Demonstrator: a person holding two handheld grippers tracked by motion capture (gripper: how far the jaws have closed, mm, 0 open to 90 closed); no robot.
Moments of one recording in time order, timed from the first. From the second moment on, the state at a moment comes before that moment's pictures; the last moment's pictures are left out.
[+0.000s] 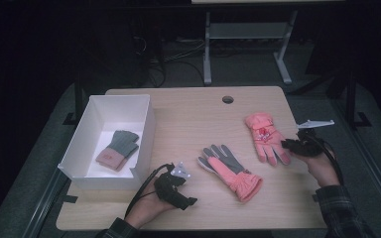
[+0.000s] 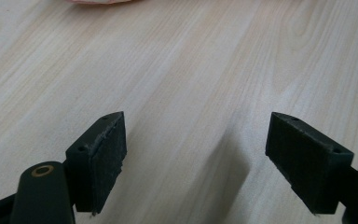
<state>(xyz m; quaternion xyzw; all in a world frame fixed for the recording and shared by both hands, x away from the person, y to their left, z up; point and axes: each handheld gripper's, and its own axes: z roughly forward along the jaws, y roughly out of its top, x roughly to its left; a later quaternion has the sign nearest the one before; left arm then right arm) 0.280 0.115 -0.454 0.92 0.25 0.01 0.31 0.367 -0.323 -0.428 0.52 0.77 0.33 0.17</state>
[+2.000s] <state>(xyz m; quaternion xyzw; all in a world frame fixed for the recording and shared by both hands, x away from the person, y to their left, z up) 0.278 0.114 -0.454 0.92 0.25 0.01 0.31 0.402 -0.201 -0.436 0.41 0.84 0.33 0.13</state>
